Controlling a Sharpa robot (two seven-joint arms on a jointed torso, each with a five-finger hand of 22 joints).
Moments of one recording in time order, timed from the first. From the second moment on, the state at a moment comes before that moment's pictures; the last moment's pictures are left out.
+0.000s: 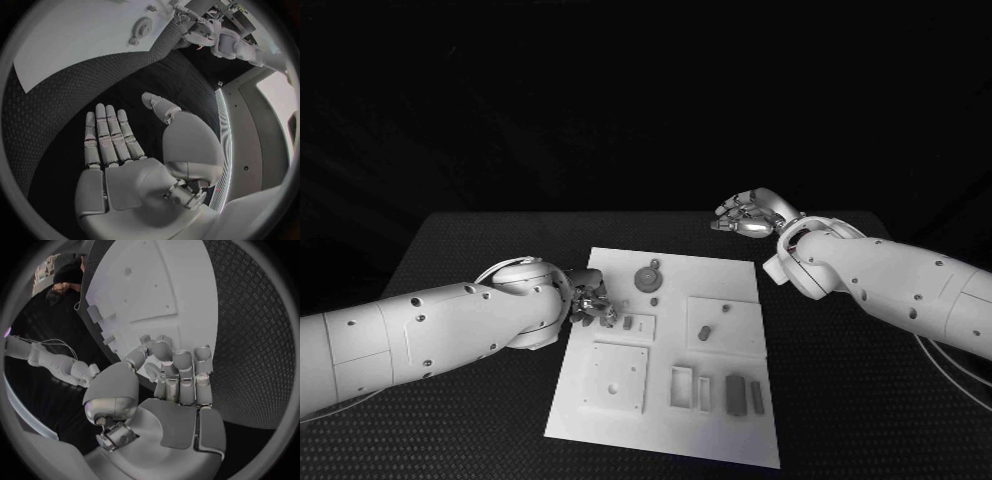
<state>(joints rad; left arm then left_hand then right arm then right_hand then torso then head) 1.30 -0.68 -0.22 1.43 -1.19 -0.02 -0.43 0.84 0.04 0.61 -0.29 0.41 1.10 0.08 0.46 0.59 1.43 -0.10 0.87 0.65 1.21 -0.15 1.32 0.56 0.02 0.94 -0.14 0.96 1.31 1.23 -0.69 -0.03 1.15 -0.85 -0.42 0.09 1.02 -0.21 0.61 -0.13 0.34 0.73 0.19 0.34 0.40 0.94 0.18 0.19 0.07 0.83 0.17 0.29 0.44 0.17 0.55 0.22 0.12 1.04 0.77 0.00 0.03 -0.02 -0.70</state>
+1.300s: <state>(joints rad) 1.29 -0.68 -0.22 1.43 -1.22 -0.02 -0.46 0.78 0.03 0.73 -0.30 0.35 1.10 0.08 0.51 0.59 1.43 -0.10 0.93 0.67 1.21 -0.16 1.37 0.55 0.02 0.96 -0.14 1.00 1.31 1.23 -0.69 -0.03 1.14 -0.86 -0.41 0.09 1.03 -0.21 0.61 -0.14 0.34 0.73 0.19 0.34 0.40 0.94 0.18 0.19 0.07 0.83 0.17 0.29 0.44 0.15 0.54 0.22 0.11 1.04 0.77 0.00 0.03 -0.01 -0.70</state>
